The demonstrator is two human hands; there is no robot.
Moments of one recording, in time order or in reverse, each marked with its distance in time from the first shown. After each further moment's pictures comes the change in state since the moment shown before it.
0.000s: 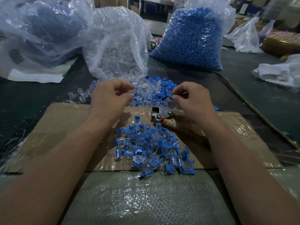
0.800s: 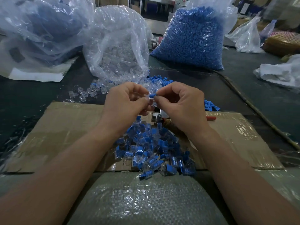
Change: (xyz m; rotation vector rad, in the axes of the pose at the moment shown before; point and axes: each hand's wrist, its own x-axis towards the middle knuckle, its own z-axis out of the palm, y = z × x) left_hand -0.015 0.013 0.012 -0.318 -0.188 -0.014; right_hand -0.030 -0.043 0.010 0.359 0.103 -0.204
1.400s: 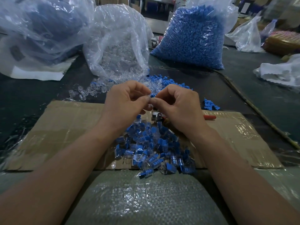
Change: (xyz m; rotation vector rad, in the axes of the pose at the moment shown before) left_hand -0.002 0.002 -0.001 0.115 -0.016 0.090; right_hand 0.000 0.003 0.000 -0.096 -0.117 0.058
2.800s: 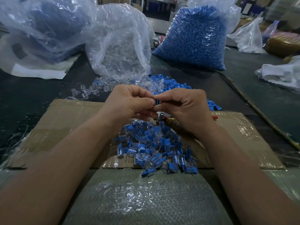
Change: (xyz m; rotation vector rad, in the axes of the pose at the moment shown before) left_hand 0.003 0.004 -0.009 -0.296 -0.227 -0.264; right_hand 0.000 0.014 -0.007 0.096 -0.040 -0.240
